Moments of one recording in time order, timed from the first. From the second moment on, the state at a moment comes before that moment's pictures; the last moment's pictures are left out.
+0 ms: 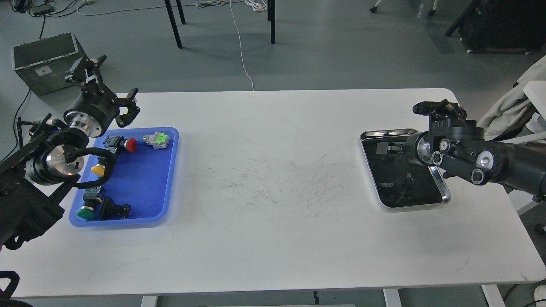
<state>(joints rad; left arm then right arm) -0.68 0.46 -0.81 -0.79 -0.02 -0.17 -0.22 1.13 -0.36 -0.26 0.69 -0.99 0.28 -0.15</state>
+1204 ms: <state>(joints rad) -0.68 0.45 -0.81 -0.79 -0.02 -0.17 -0.22 1.09 -0.27 -0.31 0.58 -0.99 0.26 -0.15</state>
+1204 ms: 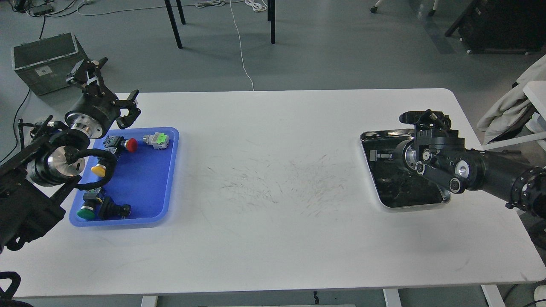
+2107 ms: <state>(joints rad) -0.68 0.45 -0.81 -0.78 0.00 -0.17 -0.22 1.17 -0.30 -0.31 0.63 -0.99 0.28 -0.12</state>
